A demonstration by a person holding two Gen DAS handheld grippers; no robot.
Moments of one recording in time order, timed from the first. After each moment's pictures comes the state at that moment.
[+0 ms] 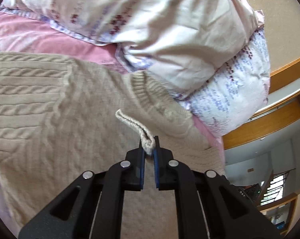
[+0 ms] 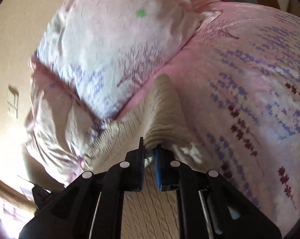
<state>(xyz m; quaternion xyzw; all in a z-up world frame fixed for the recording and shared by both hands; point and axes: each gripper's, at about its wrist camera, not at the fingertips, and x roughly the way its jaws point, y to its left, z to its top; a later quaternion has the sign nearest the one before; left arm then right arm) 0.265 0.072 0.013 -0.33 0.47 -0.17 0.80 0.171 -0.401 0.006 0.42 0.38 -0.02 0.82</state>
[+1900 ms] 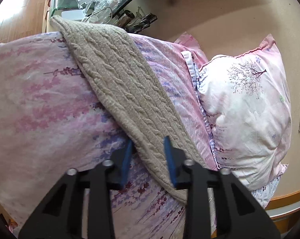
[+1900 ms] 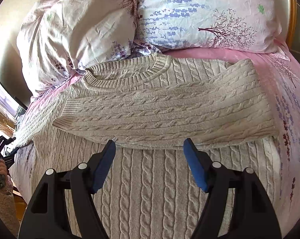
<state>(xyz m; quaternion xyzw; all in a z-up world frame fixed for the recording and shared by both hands) 0.122 0.392 -0.029 -0.55 0.35 0.14 0.75 0.195 -0.238 0.032 0.12 0.50 0.06 0.86</state>
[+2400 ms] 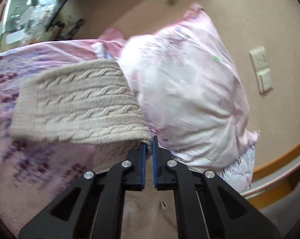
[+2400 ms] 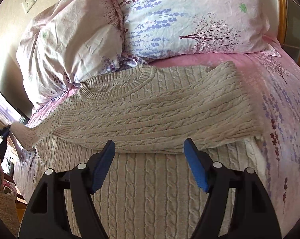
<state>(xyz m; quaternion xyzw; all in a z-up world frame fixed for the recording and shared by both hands) 0.171 0.288 0.066 -0.48 0.28 -0.02 0.83 0.185 -0.274 0.041 0.15 0.47 0.04 0.87</state>
